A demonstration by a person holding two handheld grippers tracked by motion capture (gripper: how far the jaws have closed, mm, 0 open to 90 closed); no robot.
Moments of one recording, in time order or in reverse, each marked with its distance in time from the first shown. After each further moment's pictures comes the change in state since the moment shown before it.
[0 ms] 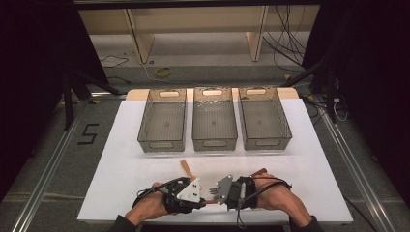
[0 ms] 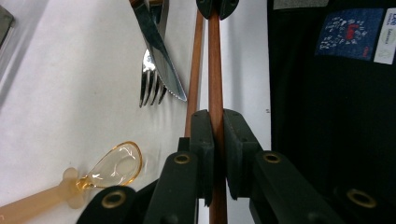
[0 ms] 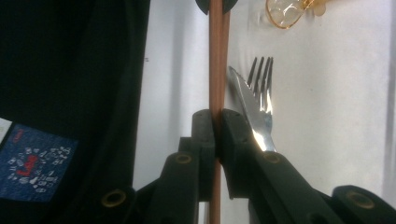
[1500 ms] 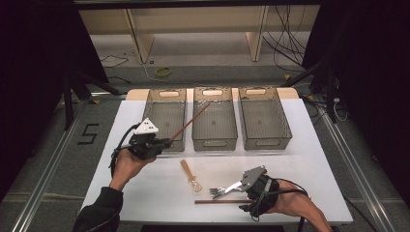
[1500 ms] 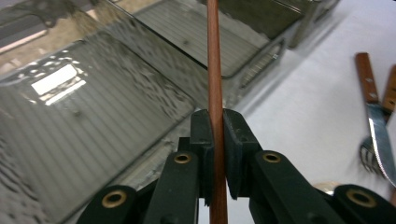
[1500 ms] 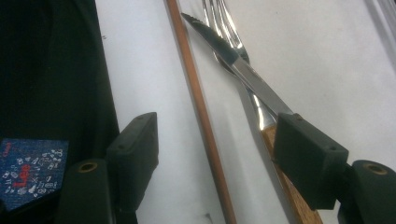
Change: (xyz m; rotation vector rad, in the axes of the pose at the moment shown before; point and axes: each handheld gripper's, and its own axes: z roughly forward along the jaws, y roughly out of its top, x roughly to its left) left arm 0.119 -0.037 -0.090 -0.203 0.434 -0.564; right arm 0.001 -0.062 0.002 -0.128 -0.029 0.370
